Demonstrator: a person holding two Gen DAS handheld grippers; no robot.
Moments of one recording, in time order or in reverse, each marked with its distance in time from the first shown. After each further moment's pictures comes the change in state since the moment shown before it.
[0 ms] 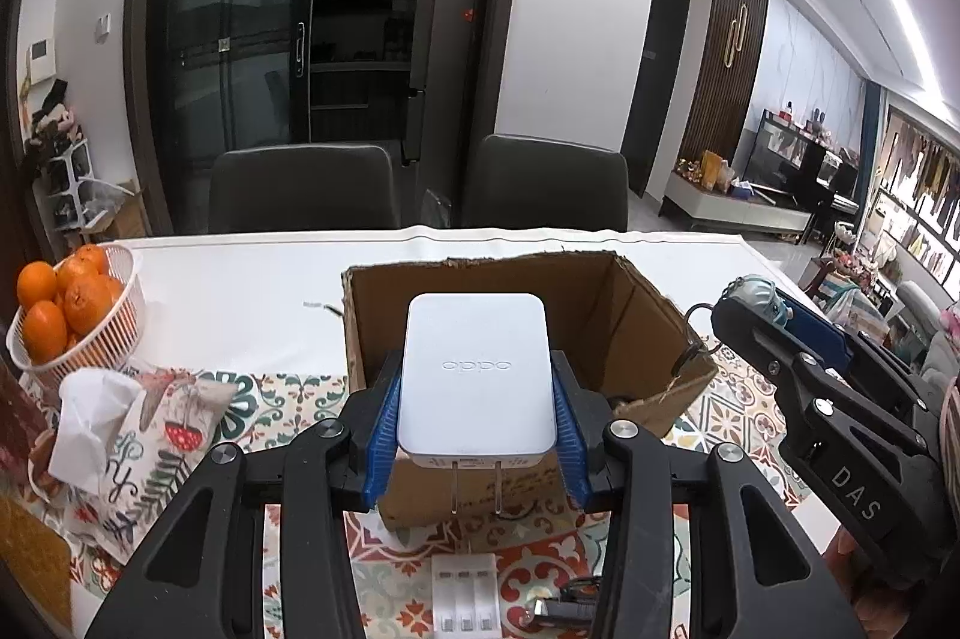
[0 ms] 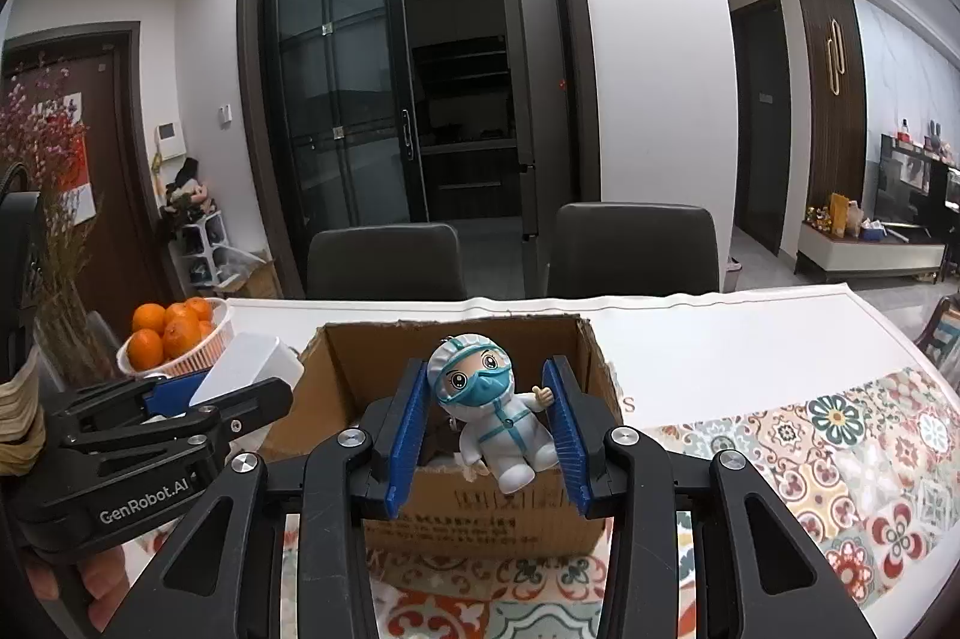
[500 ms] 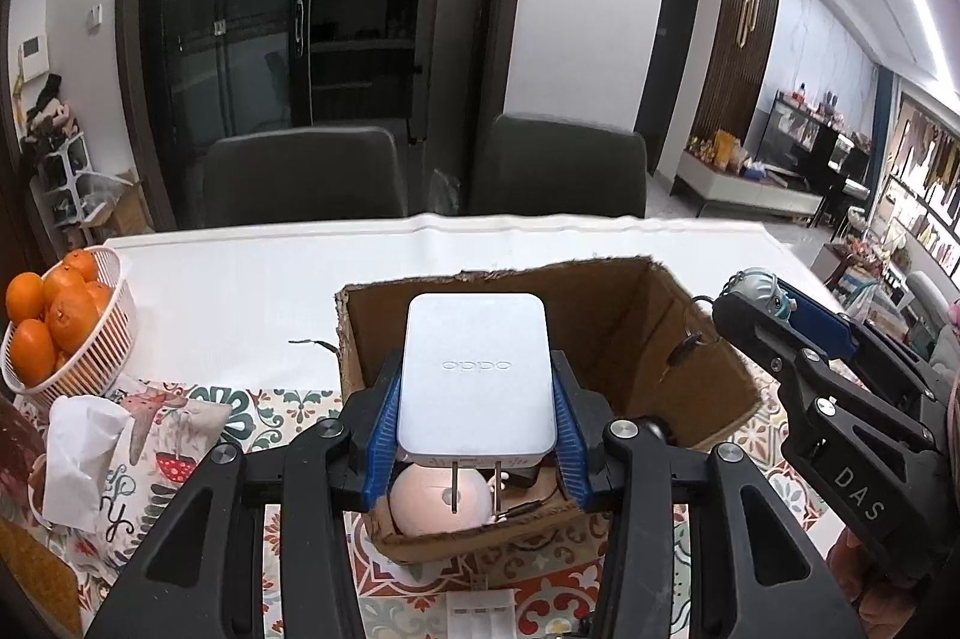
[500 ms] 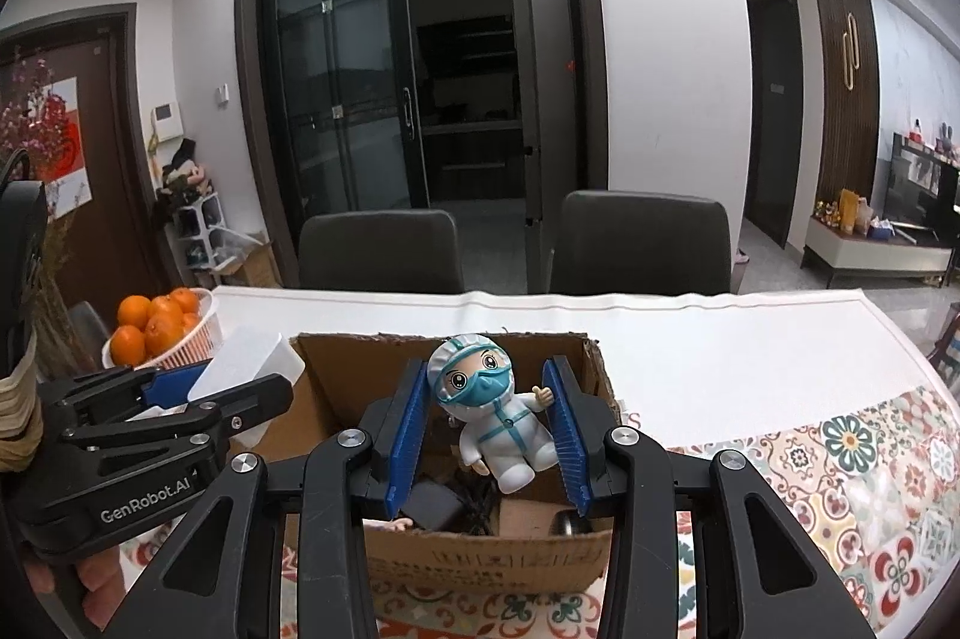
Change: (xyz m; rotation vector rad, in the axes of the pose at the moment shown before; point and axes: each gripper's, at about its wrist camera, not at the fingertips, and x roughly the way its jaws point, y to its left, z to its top) left arm 0.047 0.005 0.022 0.001 0.080 0.020; right arm 0.045 -0.007 0.017 -0.020 0.065 0.010
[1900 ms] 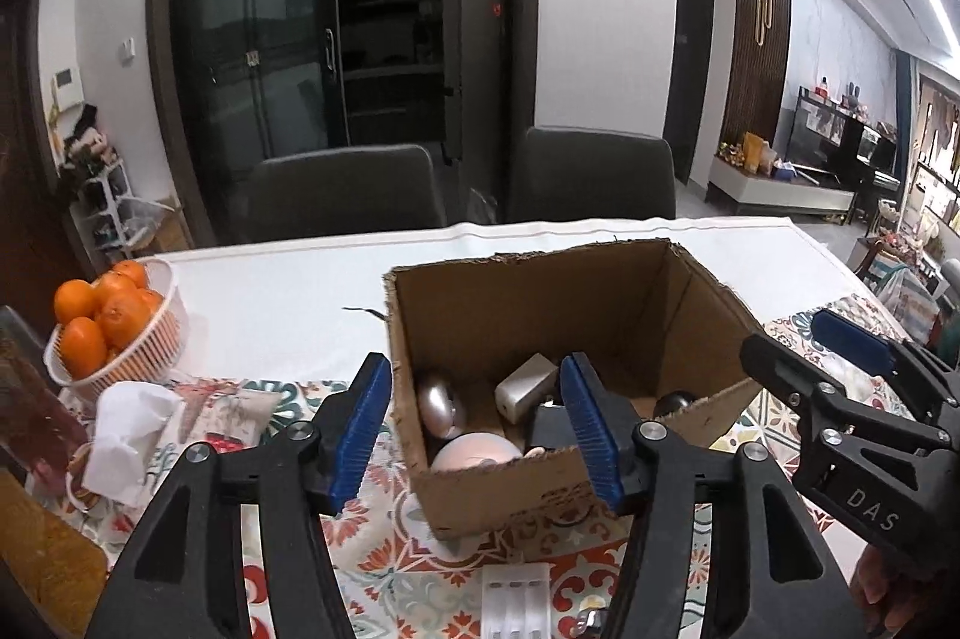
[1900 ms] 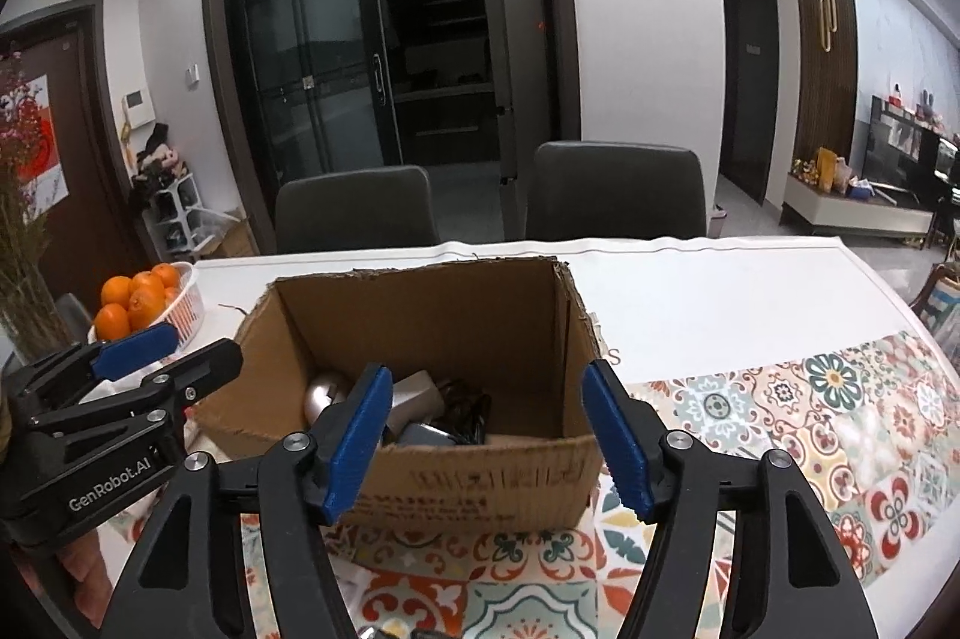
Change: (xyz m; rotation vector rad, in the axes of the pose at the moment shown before) left arm -0.039 -0.007 -0.031 0.042 -0.089 0.120; right arm -0.016 -0.007 -0.027 0.050 0.074 -0.059
